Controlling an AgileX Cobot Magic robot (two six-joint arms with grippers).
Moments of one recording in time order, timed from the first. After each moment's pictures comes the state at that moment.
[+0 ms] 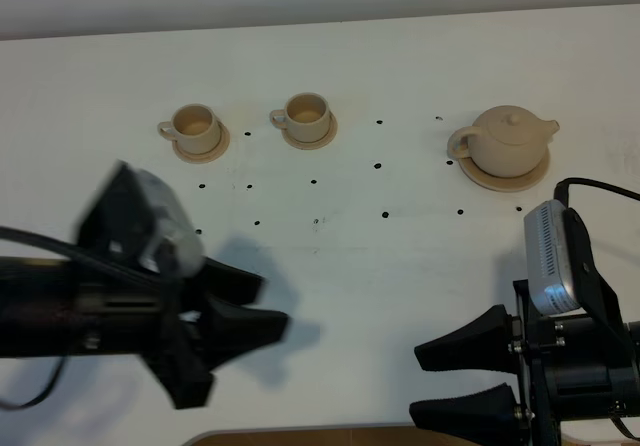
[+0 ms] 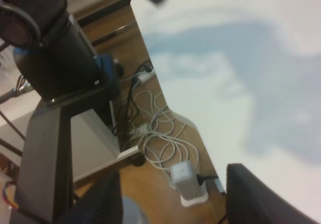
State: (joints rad) left arm -0.44 1.04 -0.56 -1.08 0.64 1.05; right arm 0.31 1.20 -0.28 1.69 0.91 -2.04
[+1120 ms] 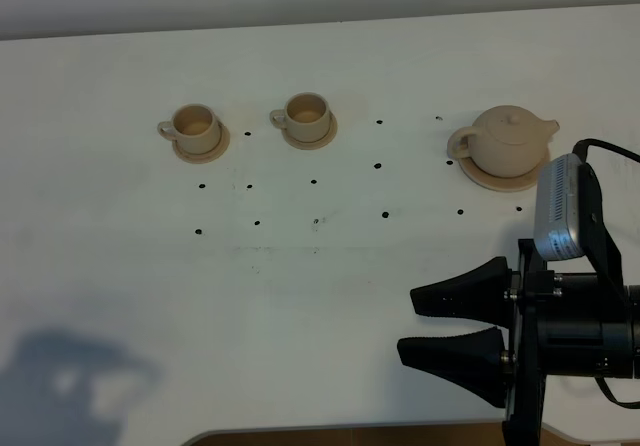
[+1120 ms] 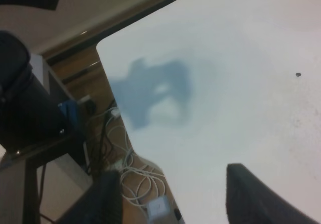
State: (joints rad) left arm -0.44 0.28 -0.52 0.13 1.05 -0.18; right arm 0.31 1.20 -0.33 1.80 0.86 -2.04
